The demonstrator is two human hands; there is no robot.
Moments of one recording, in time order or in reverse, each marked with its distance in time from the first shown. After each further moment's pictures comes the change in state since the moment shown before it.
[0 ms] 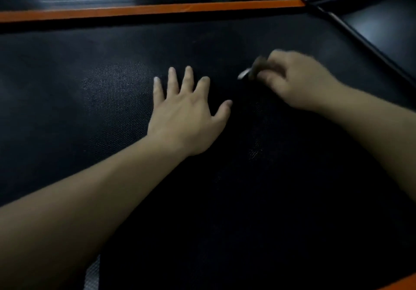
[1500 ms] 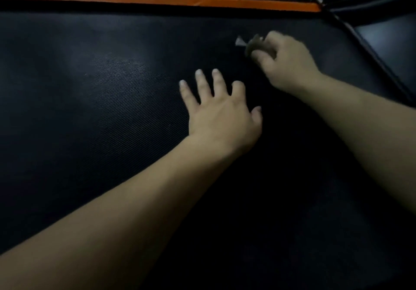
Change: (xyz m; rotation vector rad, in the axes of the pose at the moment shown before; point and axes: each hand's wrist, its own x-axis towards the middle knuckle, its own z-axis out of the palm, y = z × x) left_hand 0.025 0.048 -0.006 -0.073 -0.135 -0.056; right_hand 0.084 0.011 0.017 -0.021 0.076 0.099
